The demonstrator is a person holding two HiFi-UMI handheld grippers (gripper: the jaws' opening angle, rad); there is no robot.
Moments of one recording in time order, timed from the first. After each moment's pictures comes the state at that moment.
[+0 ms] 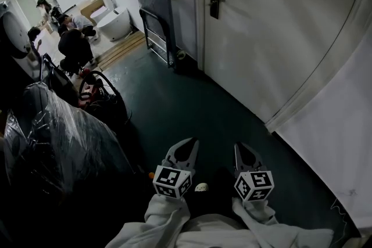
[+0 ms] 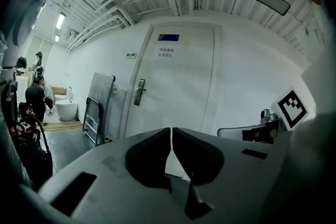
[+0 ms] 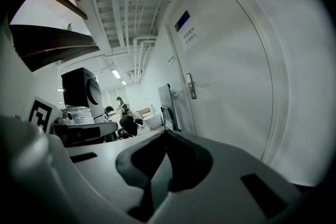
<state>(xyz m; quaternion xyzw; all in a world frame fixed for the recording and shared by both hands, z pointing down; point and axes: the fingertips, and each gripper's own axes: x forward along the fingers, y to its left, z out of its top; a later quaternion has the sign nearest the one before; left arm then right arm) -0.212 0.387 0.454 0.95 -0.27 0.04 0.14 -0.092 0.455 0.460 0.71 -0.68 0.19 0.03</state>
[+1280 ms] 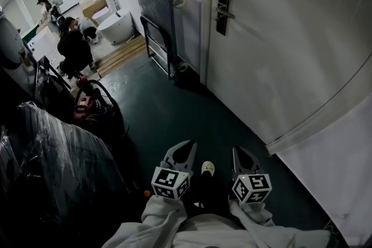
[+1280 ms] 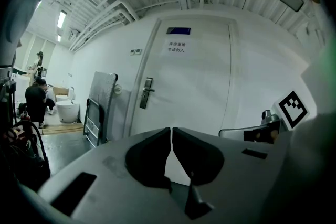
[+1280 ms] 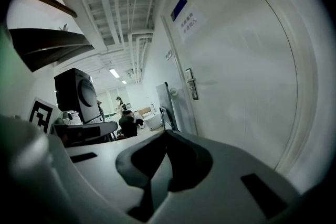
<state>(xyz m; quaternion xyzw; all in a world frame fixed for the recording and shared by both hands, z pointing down) -0.149 0.235 0.460 0.94 -0.30 0.04 0.14 -0.026 0.302 0.469 0.70 -0.68 0.20 0.03</state>
